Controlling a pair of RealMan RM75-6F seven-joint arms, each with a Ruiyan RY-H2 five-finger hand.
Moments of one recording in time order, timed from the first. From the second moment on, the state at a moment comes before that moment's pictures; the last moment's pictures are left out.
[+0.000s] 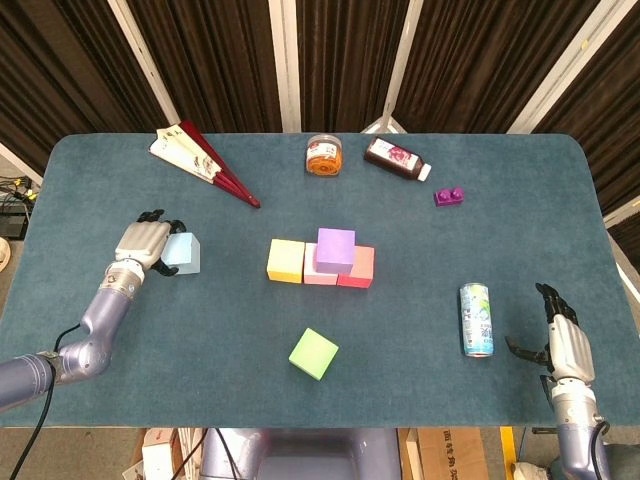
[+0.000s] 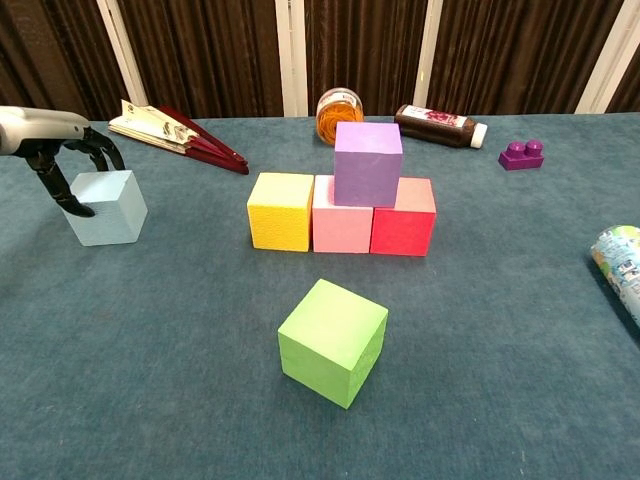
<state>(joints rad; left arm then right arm) -0.90 -1.34 -0.10 -1.37 0.59 0.77 0.41 0.16 -1.25 0.20 -1.73 -1.02 1.23 0.06</state>
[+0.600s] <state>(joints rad) -0.91 -1.34 -0.10 -1.38 0.57 0.78 0.44 0.16 -1.25 0.21 -1.73 -1.01 1.23 0.06</state>
